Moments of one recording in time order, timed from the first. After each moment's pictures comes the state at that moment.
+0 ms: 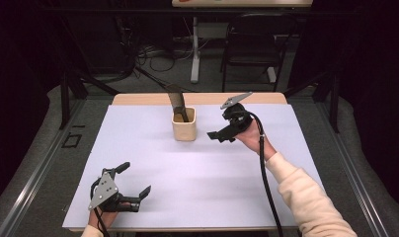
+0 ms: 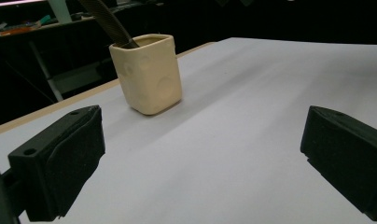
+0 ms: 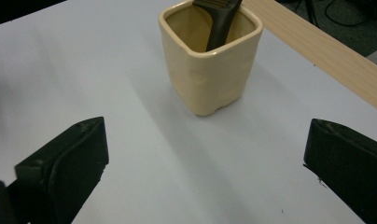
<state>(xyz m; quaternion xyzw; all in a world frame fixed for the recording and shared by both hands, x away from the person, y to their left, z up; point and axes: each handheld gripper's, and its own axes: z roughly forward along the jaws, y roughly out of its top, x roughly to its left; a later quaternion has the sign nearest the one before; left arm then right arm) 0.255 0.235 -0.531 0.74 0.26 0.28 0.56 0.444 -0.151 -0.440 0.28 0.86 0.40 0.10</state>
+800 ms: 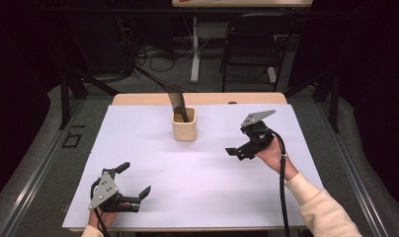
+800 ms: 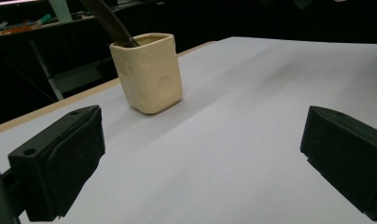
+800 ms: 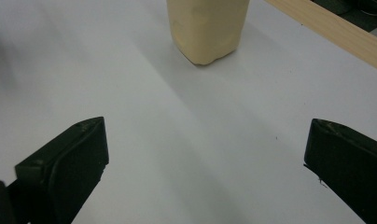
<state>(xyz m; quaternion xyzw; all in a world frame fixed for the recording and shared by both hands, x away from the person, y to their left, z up) 0.256 0.235 -0.531 0.74 0.26 0.28 0.56 0.391 -0.203 -0.454 0.30 0.86 0.40 0.12</state>
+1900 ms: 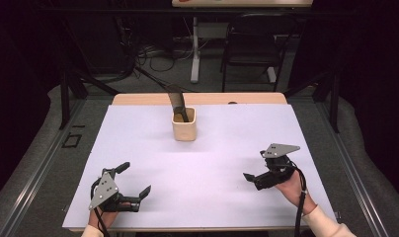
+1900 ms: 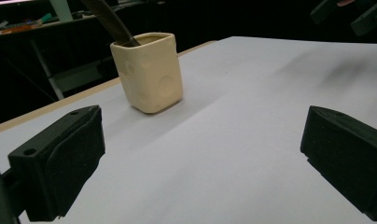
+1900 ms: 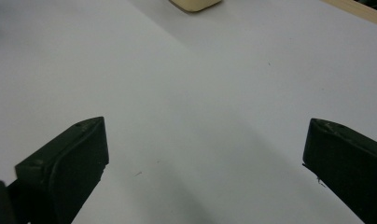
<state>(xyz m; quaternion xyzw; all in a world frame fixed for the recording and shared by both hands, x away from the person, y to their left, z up) 0.256 0.235 -0.531 0.74 0.26 0.28 0.56 0.318 -0.250 -0.497 0.32 0.84 0.40 0.16</state>
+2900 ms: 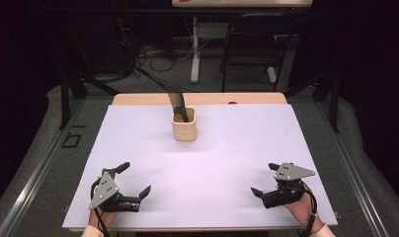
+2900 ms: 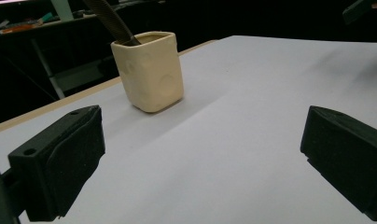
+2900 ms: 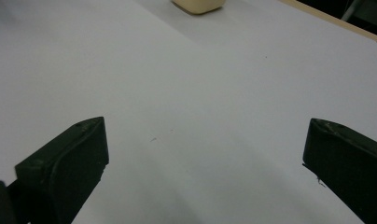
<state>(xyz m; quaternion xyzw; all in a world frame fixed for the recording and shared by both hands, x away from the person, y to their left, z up) 0.256 0.235 -0.531 0.74 0.26 0.28 0.55 0.271 -0.268 -0.514 0.30 0.82 0.43 0.21</state>
